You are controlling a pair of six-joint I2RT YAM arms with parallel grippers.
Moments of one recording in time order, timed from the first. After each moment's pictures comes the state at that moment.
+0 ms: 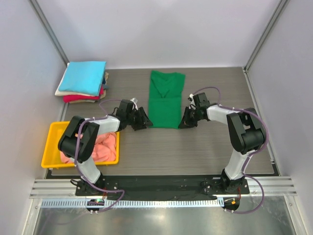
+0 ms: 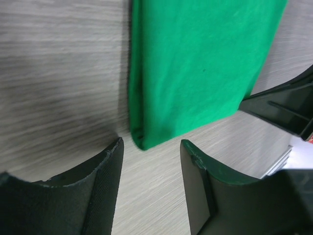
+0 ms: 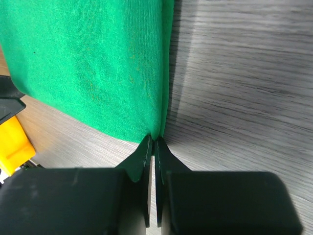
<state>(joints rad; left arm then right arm) -0.42 1.72 0.83 0.08 0.34 -0.76 0.30 1.81 0.99 -0.26 -0.44 0.50</state>
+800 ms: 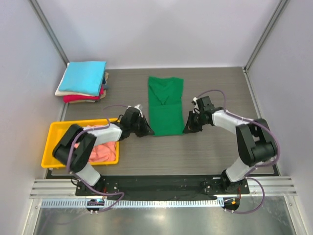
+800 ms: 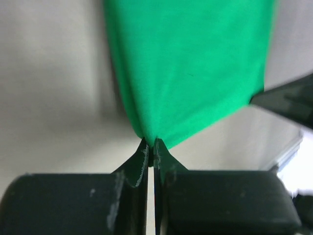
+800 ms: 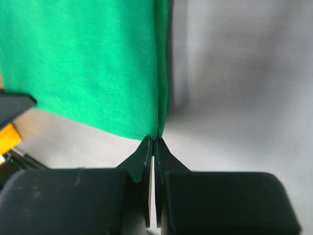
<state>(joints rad) -0.55 1.64 0.73 0.12 0.24 -0.83 0.30 1.65 0.90 -0.35 -0.39 0.48</state>
